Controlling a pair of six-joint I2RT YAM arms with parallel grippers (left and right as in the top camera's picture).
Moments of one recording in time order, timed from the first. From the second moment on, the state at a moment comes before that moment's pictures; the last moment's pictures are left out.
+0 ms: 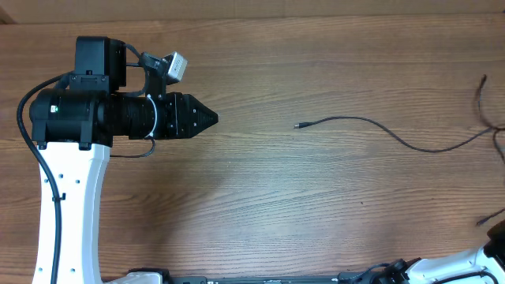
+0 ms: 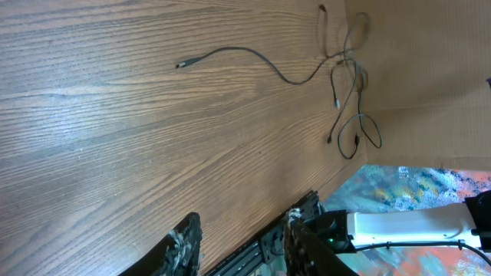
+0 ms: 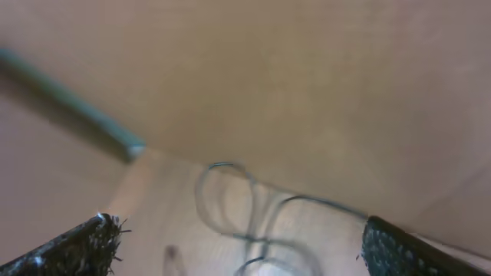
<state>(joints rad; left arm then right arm) -0.05 1.44 1.72 -1.40 0.78 -0.13 -1.03 1.89 2.26 -0.95 -0.14 0.32</state>
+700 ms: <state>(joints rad) -0.05 1.44 1.72 -1.42 0.78 -0.13 -0.27 1.89 2.04 -1.10 -0.38 0.44</state>
